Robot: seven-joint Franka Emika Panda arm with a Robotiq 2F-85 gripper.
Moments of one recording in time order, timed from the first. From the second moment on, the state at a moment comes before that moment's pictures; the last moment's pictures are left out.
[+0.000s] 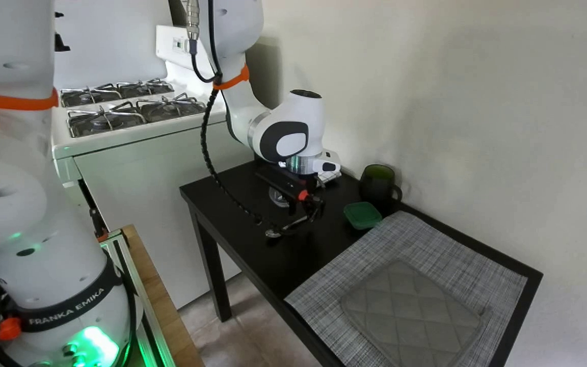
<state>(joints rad) 0.00 0.35 0.01 -2.46 0.03 2.82 -0.13</state>
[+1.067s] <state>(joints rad) 0.00 0.37 0.01 -2.43 0.03 2.82 -0.12</state>
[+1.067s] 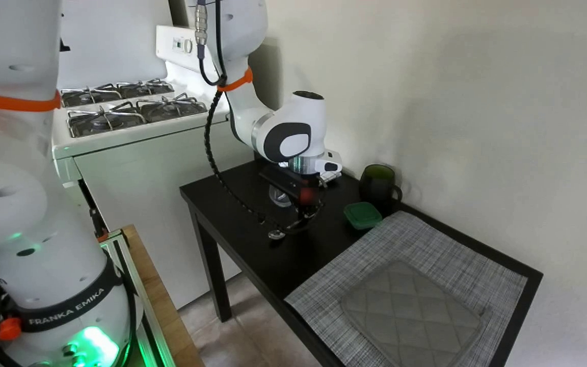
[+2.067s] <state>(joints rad) -0.25 0.01 0.34 -2.52 0.70 2.84 -0.63</state>
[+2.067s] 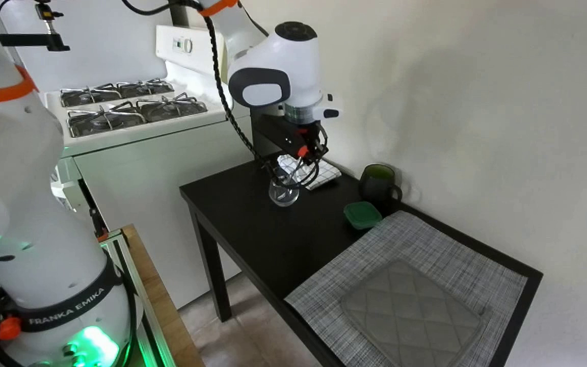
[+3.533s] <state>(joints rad) -0.16 -0.12 0.35 -2.57 1.75 2.70 -1.70</state>
